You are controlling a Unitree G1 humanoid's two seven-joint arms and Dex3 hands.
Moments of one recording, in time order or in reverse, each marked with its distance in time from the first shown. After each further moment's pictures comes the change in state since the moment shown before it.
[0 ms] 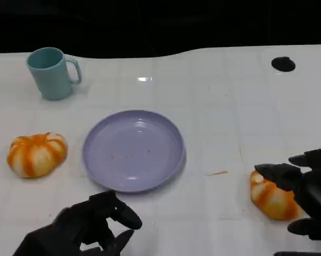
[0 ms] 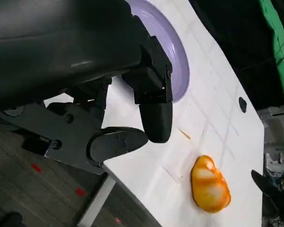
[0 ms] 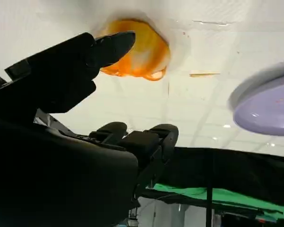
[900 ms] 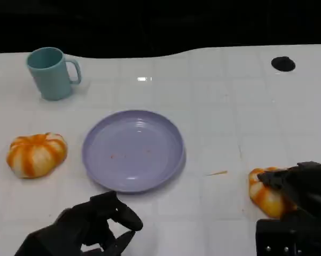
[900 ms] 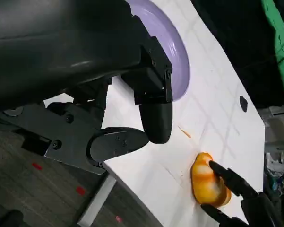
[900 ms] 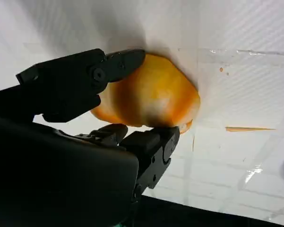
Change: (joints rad) left arm 0.009 -0.004 -0.003 -0.014 0.004 0.013 0.000; right arm -0.276 0.015 0.163 0.527 0.041 0.070 -0.089
